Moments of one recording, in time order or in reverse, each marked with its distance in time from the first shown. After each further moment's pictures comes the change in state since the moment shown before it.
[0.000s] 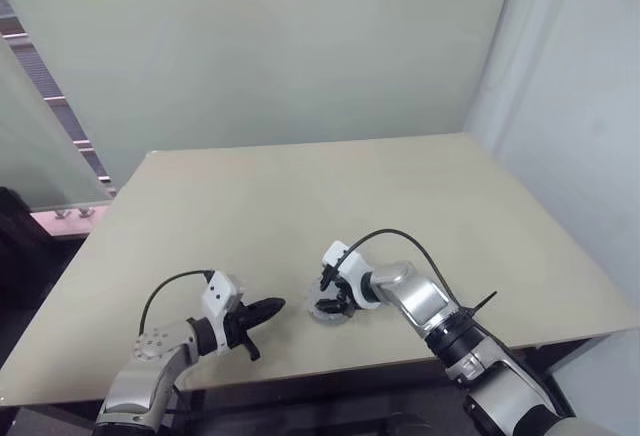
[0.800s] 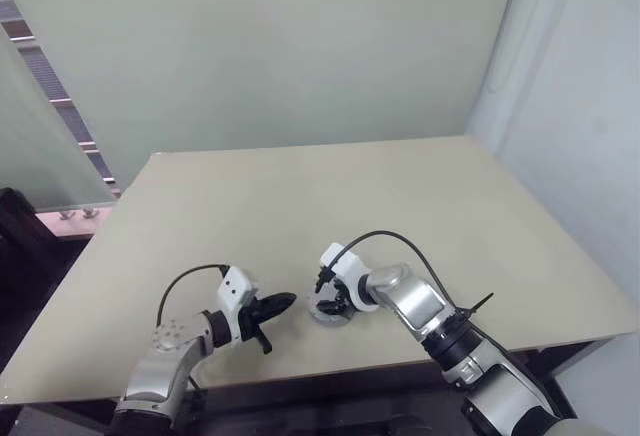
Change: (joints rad) left arm -0.081 -0.052 -0.067 0.068 0.060 -0.052 0.017; right arm 0.000 0.012 0.028 -0.041 -0.014 0.107 -0.057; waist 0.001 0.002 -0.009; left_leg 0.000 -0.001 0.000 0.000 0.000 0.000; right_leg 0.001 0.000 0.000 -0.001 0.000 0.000
